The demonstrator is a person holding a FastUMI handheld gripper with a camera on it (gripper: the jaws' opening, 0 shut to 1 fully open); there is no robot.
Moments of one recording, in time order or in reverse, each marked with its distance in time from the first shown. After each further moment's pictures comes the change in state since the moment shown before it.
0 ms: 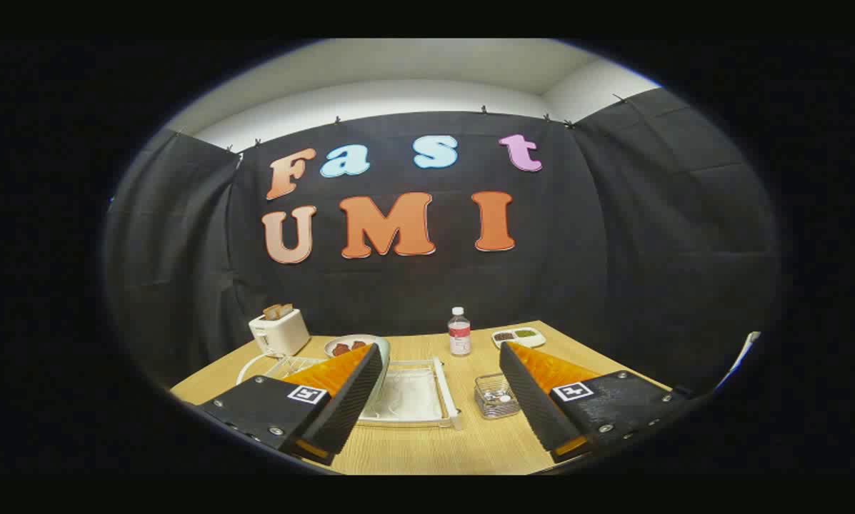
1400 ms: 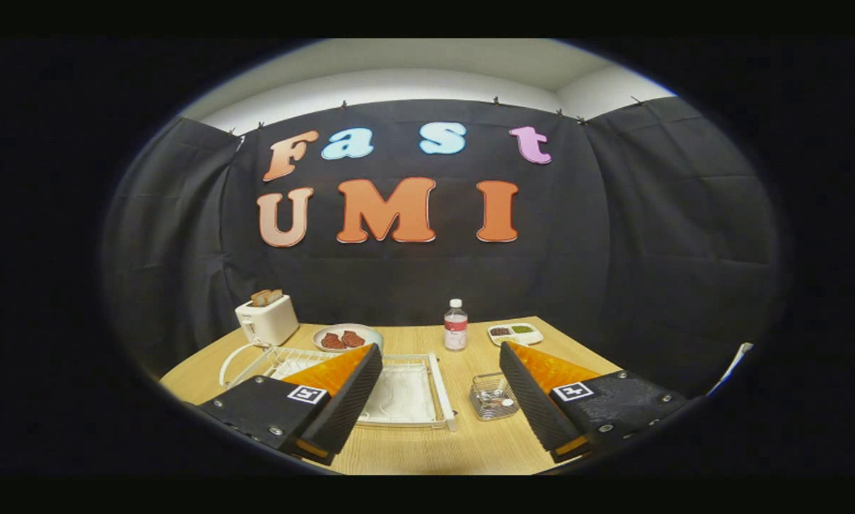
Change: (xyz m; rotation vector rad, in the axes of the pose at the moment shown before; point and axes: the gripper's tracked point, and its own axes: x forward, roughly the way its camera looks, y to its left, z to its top) arm 0.035 0.012 -0.011 -0.058 0.066 -0.011
